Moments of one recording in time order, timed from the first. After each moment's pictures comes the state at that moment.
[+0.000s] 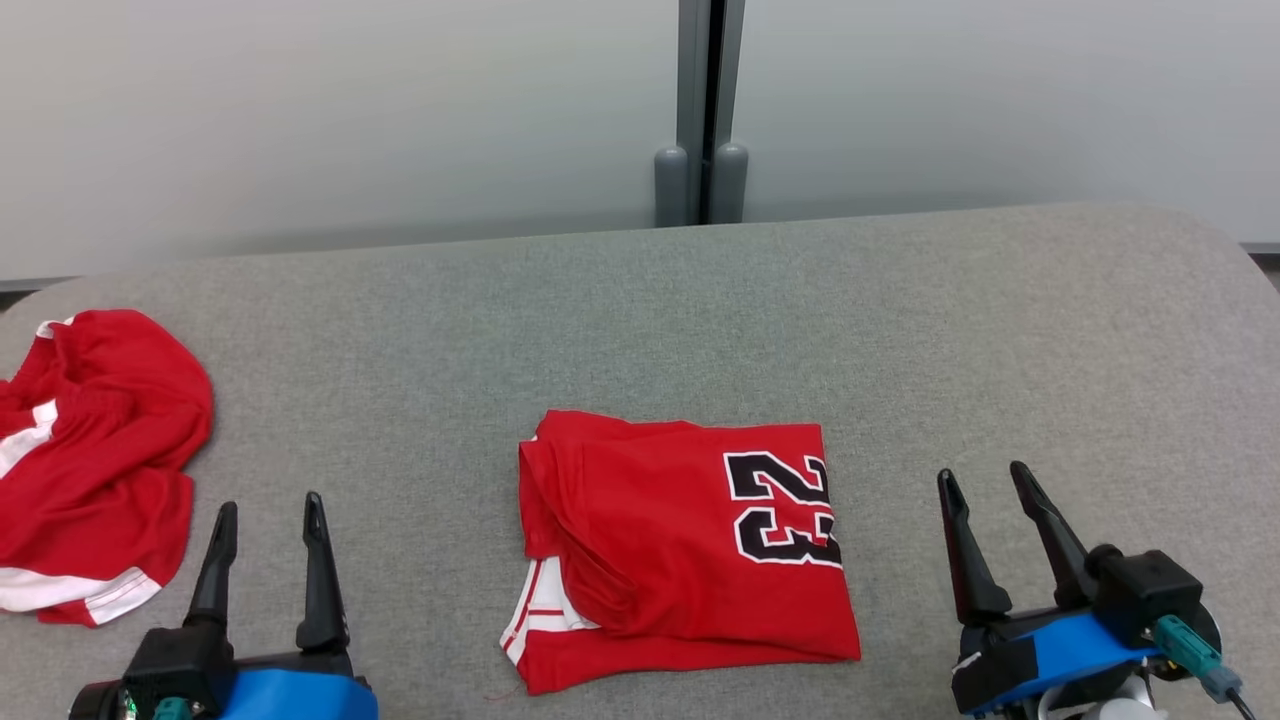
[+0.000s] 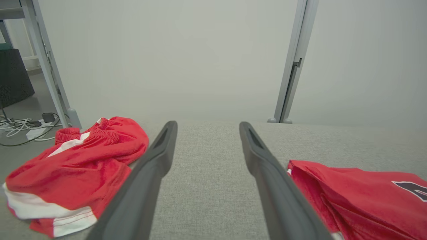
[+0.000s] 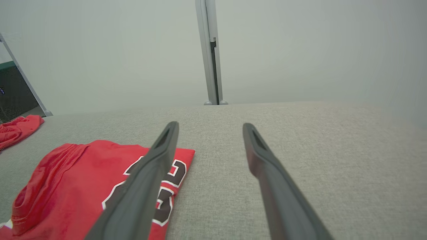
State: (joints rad) left arm 0.02 0.05 0.08 0.17 -0.10 -0.08 -0.26; right arm -0.09 -0.06 0.04 0.27 0.17 0.13 -0.26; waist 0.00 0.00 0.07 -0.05
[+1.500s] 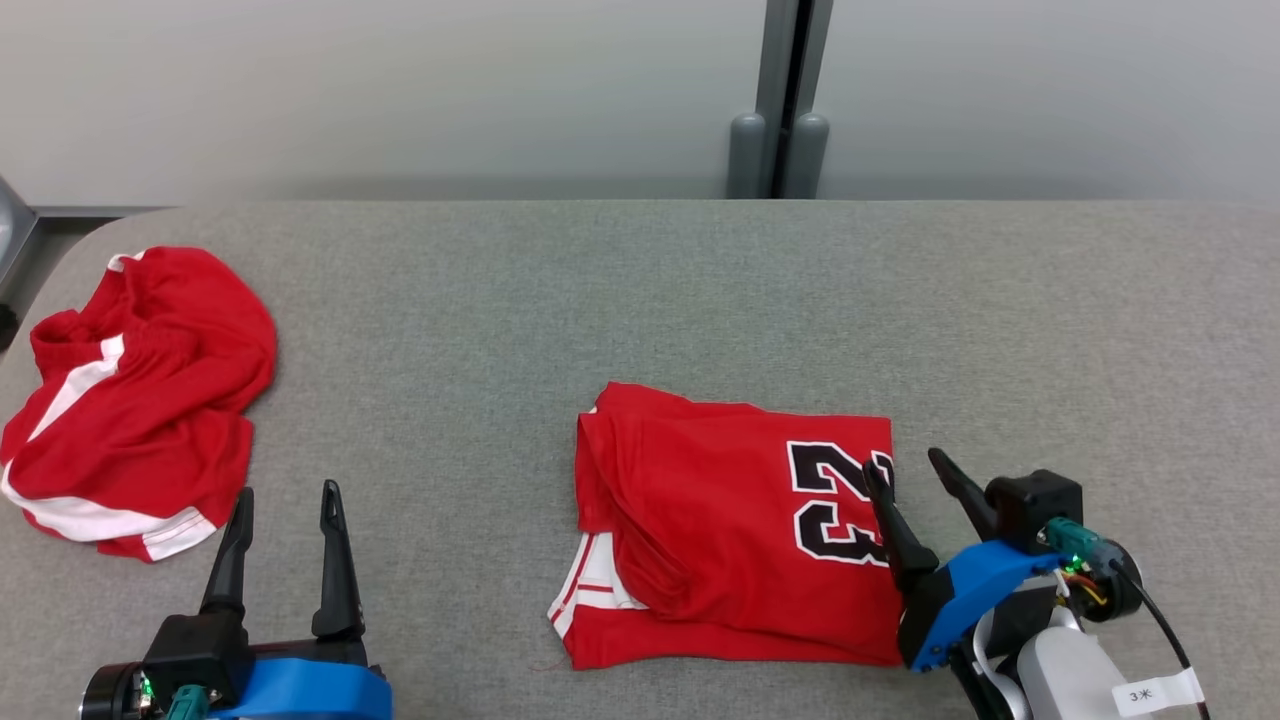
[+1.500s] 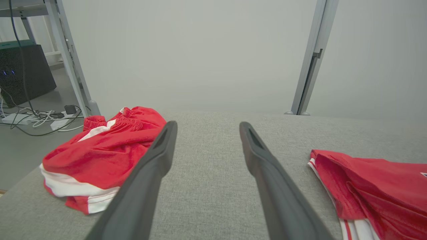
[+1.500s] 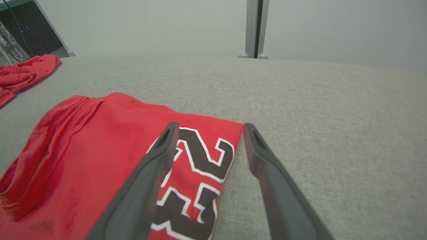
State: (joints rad) left arm 0.01 0.05 0.05 0.17 -0.08 -0.07 -0.26; right arm -0.27 -0.05 0.11 0.47 0.14 0.13 -0.09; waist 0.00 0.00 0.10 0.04
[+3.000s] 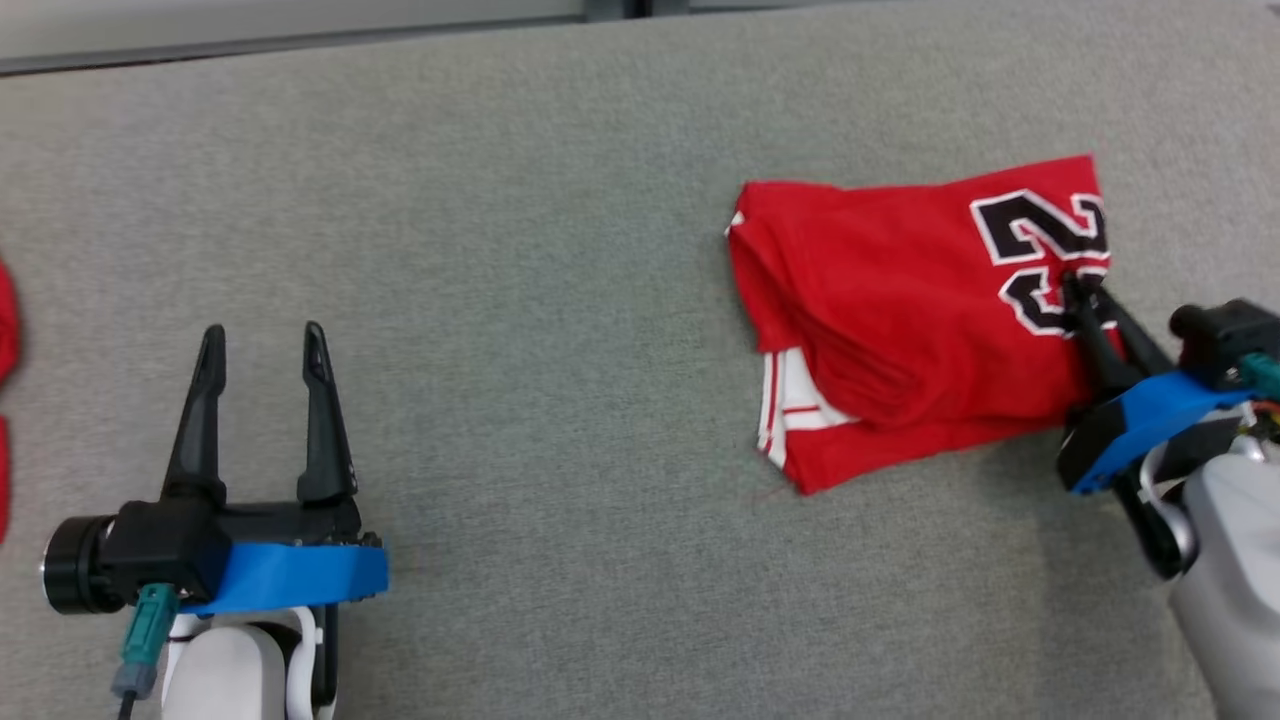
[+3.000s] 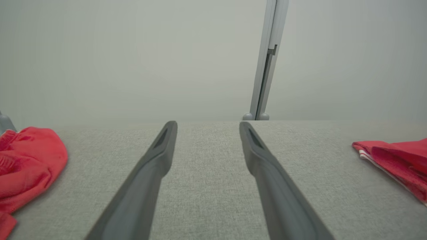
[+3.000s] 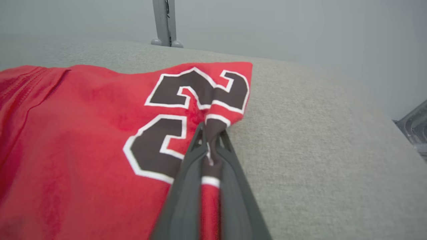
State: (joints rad) left arm -0.15 0.05 0.03 0.08 -0.07 -0.07 -0.26; right arm -0.56 -0.33 0.19 0.69 0.29 0.13 -0.23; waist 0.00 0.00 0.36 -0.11
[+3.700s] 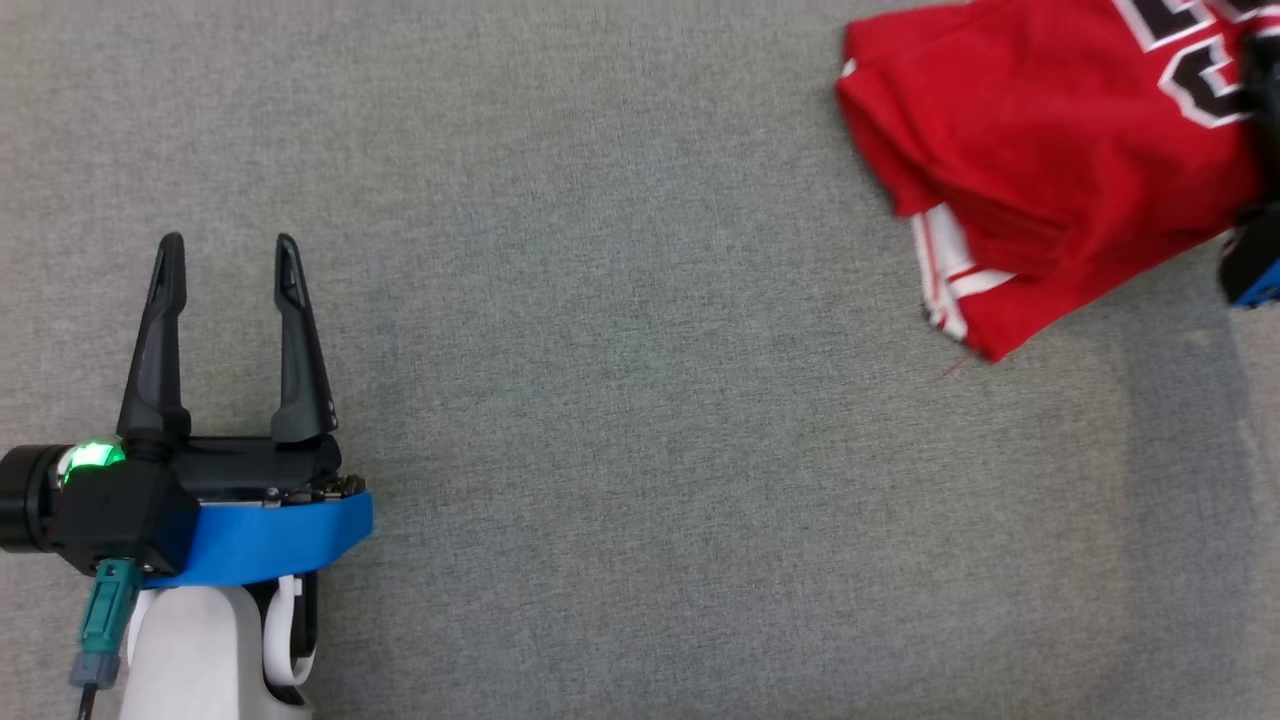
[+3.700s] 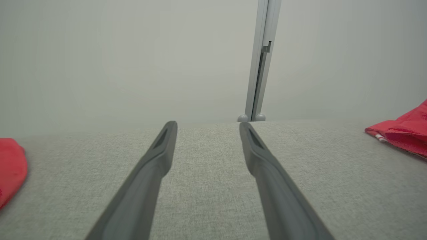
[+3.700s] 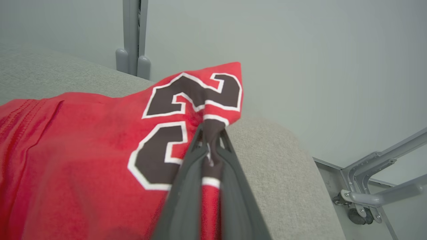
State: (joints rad) left arm -0.22 0.06 0.03 -0.04 -0.03 -0.09 -0.26; right arm -0.77 -0.51 0.17 0.55 0.24 0.13 -0.12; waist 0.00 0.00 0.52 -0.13
